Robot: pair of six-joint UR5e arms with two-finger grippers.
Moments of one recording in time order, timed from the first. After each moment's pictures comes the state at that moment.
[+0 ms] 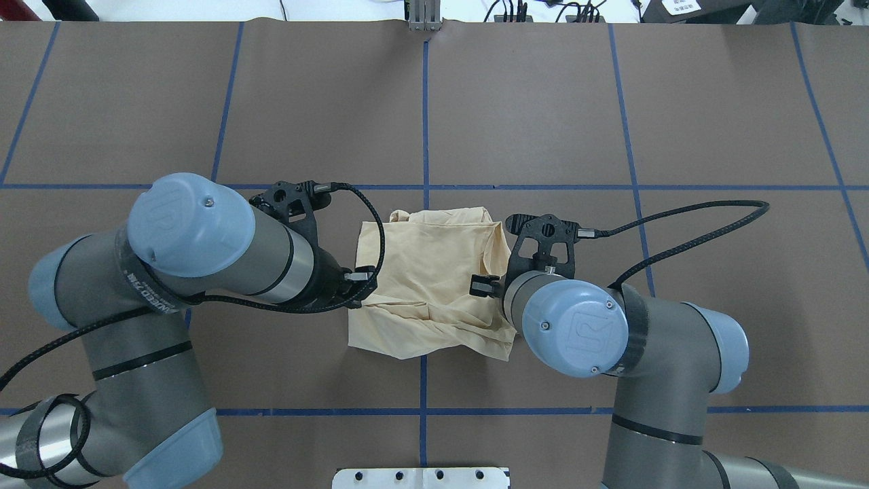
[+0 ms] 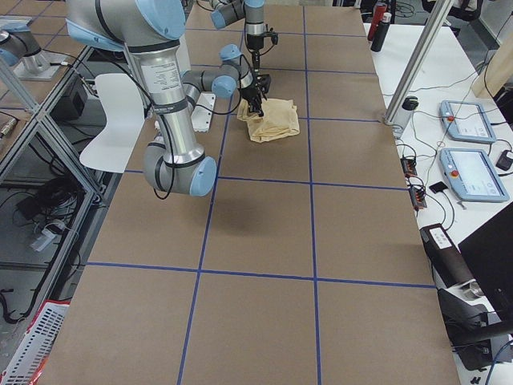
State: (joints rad) left arm -0.49 -2.10 -2.00 -1.63 -1.91 -1.46; right arm 0.33 -1.11 2.01 -1.60 1.40 1.49
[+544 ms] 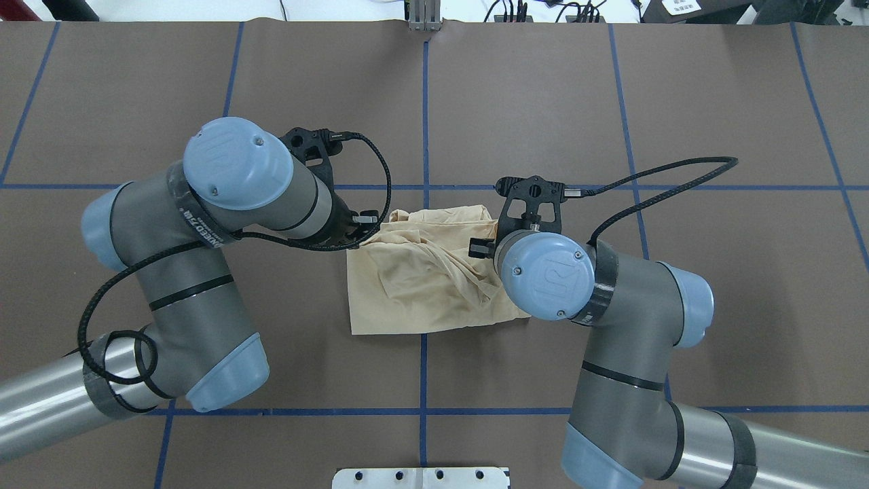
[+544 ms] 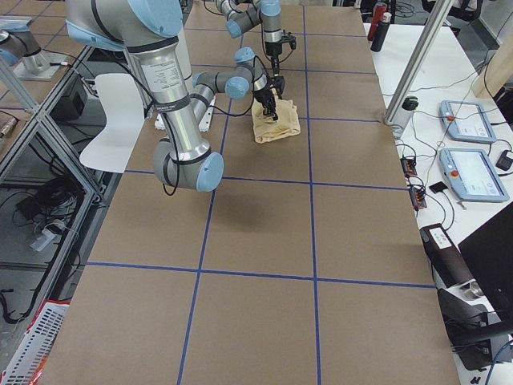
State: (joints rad) left arm -0.57 -2.19 -1.81 -1.65 -1.86 -1.35; right arm 0.40 -1.05 1.88 -1.59 1.40 1.41
